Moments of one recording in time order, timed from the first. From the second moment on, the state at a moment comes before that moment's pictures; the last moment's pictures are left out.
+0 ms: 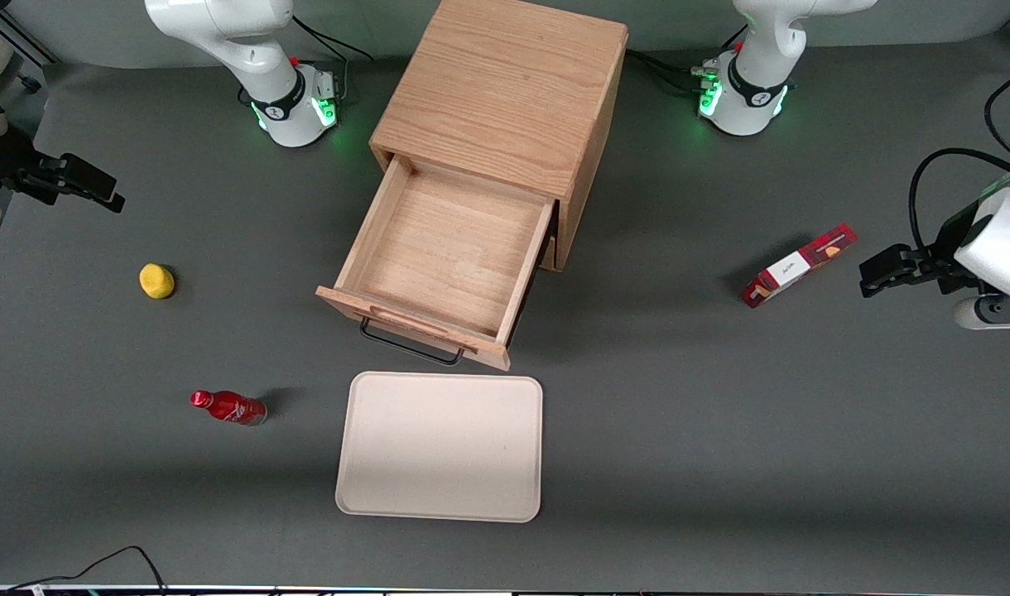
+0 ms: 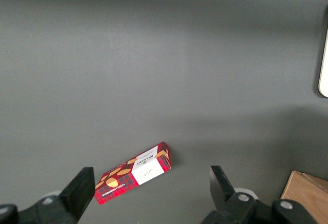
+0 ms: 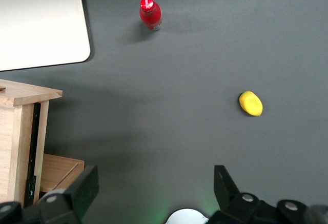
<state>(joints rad) 0.04 -0.13 -0.06 -1.69 -0.01 1.49 0.15</state>
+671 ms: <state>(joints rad) 0.05 -0.12 -0.05 -1.63 0.00 1.45 0.15</state>
